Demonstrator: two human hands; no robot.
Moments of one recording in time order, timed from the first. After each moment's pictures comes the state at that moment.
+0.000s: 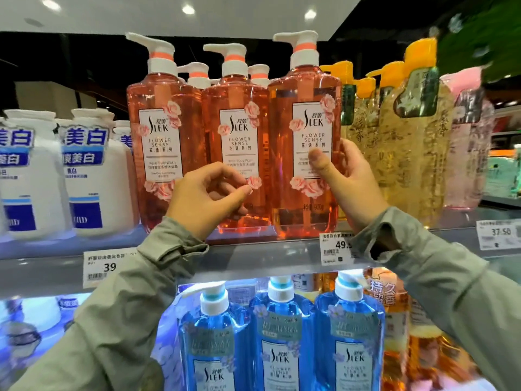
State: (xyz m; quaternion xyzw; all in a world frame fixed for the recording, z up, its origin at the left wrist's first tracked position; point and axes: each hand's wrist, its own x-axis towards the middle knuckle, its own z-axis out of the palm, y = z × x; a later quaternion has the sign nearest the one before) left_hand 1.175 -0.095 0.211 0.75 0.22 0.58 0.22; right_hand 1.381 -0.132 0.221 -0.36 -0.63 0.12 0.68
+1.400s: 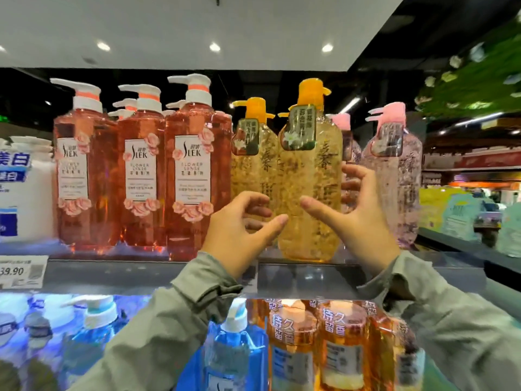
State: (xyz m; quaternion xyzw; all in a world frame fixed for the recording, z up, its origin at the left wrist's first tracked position) left_hand 1.366 -0.152 0.204 0.72 0.26 0.61 0.20; right_hand 1.548 -0.168 0.214 -0.40 -0.63 0.03 0.66
